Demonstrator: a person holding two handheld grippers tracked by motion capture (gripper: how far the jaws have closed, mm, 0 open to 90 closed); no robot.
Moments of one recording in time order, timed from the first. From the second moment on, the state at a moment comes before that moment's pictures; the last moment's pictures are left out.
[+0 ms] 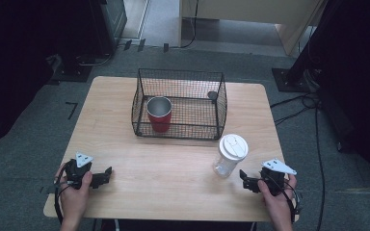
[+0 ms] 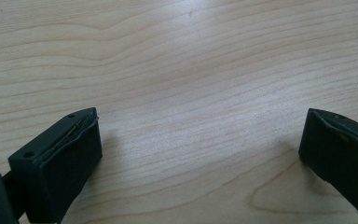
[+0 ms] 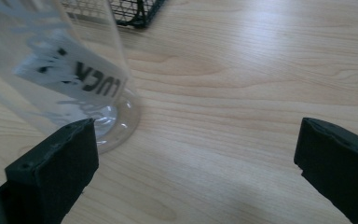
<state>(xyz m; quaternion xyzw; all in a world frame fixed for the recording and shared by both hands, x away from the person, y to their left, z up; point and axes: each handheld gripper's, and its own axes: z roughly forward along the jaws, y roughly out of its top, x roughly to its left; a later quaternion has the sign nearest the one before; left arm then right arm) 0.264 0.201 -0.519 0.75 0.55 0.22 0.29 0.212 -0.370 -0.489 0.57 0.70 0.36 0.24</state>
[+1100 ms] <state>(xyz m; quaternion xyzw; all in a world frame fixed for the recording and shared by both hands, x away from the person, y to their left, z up) 0.263 0.200 -0.519 0.76 0.54 0.22 0.30 0.218 -0.321 -0.443 0.48 0.72 0.45 0.20</state>
